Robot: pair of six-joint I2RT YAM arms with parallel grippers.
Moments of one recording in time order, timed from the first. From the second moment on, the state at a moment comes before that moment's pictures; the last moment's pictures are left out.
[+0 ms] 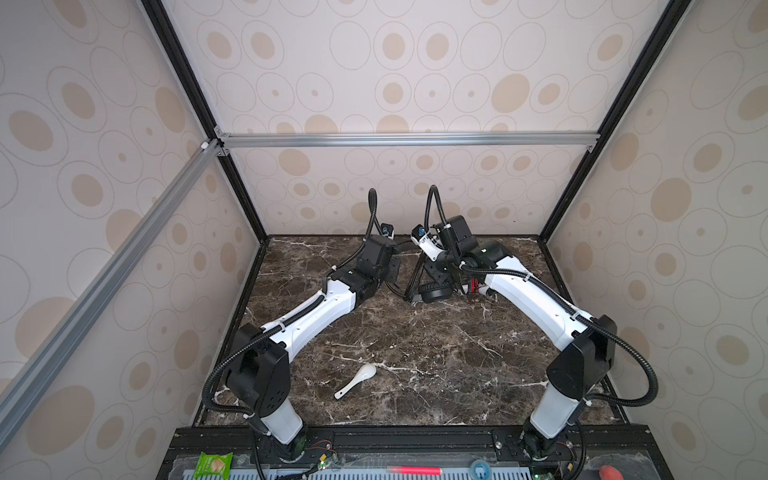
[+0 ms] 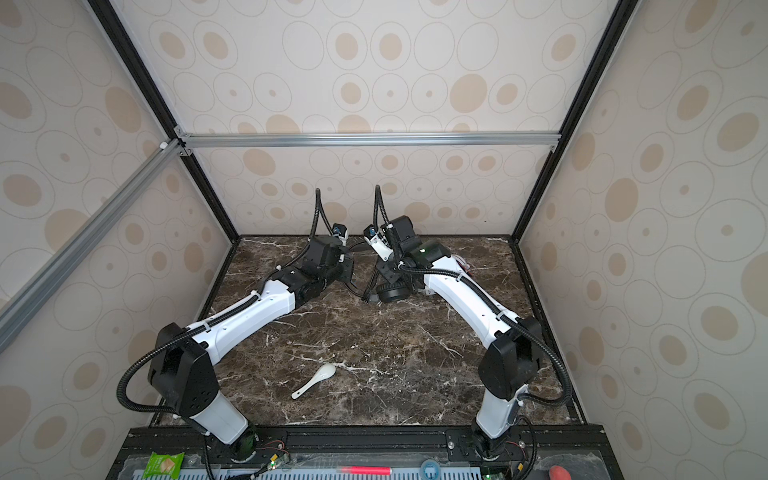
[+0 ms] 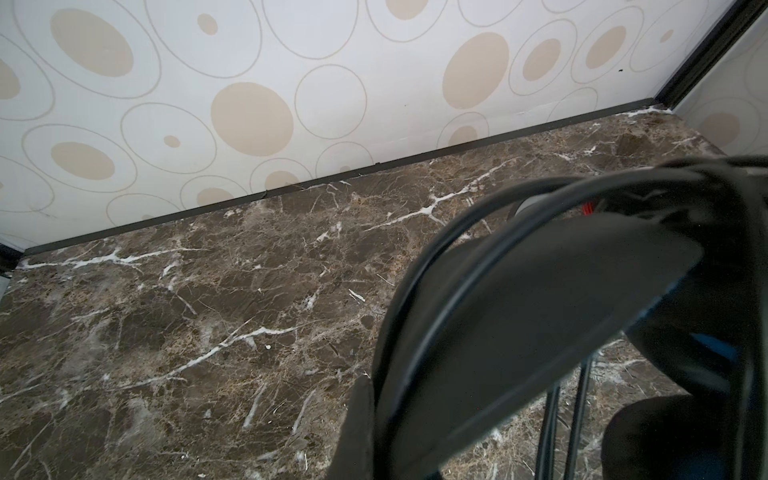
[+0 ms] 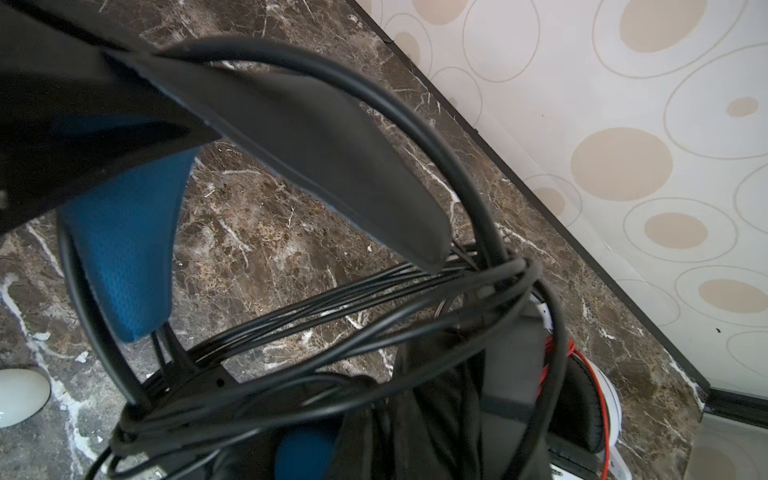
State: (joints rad) left arm -0.61 1.64 1.38 -0.31 -0.29 -0.18; right arm 0.57 1.76 1.75 -0.80 0.08 -0.29
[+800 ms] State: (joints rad) left arm -0.61 1.72 1.53 -0.48 -0.23 -0.21; right arm 0.57 1.73 1.66 -0.75 0.08 -0.27
